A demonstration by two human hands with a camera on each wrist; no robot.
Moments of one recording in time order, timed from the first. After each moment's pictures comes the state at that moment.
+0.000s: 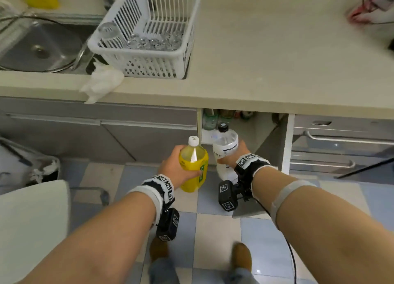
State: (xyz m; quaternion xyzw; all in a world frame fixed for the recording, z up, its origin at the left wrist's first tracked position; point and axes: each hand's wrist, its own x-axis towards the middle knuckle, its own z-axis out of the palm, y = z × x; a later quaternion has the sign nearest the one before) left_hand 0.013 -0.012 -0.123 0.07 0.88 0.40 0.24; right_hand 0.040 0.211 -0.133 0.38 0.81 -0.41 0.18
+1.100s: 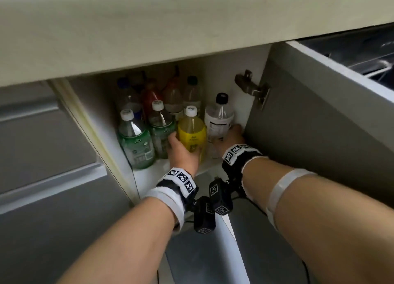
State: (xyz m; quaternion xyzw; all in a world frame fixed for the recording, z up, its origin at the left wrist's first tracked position) left_hand -0.148 0.283 -0.423 0.21 0.80 0.54 0.15; right_hand -0.063 0.380 -0.376 0.57 0.71 -0.39 -0.13
